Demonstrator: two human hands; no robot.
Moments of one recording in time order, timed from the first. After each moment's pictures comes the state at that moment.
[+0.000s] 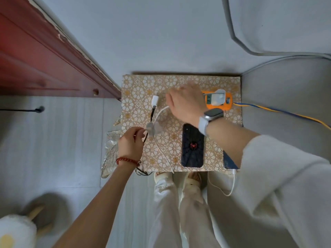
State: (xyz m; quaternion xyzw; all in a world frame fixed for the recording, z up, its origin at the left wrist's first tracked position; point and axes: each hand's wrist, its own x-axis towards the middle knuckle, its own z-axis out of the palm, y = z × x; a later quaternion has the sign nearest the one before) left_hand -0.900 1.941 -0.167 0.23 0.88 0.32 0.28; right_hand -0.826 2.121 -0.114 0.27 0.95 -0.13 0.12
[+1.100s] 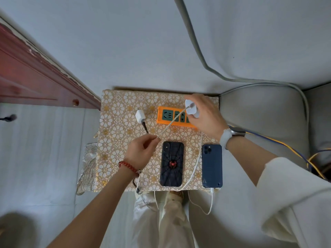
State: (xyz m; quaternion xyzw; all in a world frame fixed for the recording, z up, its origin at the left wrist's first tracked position) left_hand -0.864 2.014 -0.147 0.24 0.75 0.41 0.47; right_hand -0.744 2.205 -0.134 0.34 0.90 -0.27 -0.01
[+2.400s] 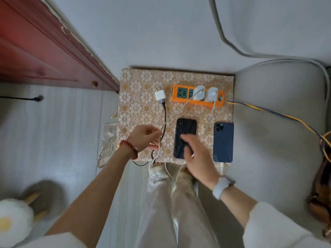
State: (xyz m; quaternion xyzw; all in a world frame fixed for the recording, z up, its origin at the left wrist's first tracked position) left_hand -0.883 1.964 -0.124 0.15 0.71 0.32 0.61; right_hand -0.694 2.023 -0.112 0.42 0.79 -0.44 0.03
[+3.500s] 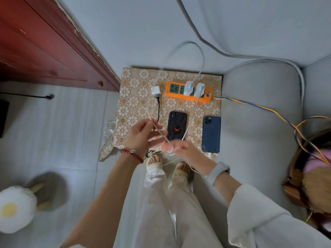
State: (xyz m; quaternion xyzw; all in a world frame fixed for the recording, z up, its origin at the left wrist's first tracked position) left_hand -0.812 1.943 -0.056 -0.05 0.61 0.59 0.53; right_hand -0.672 2.023 -0.065 0.37 0.62 -0.67 0.18
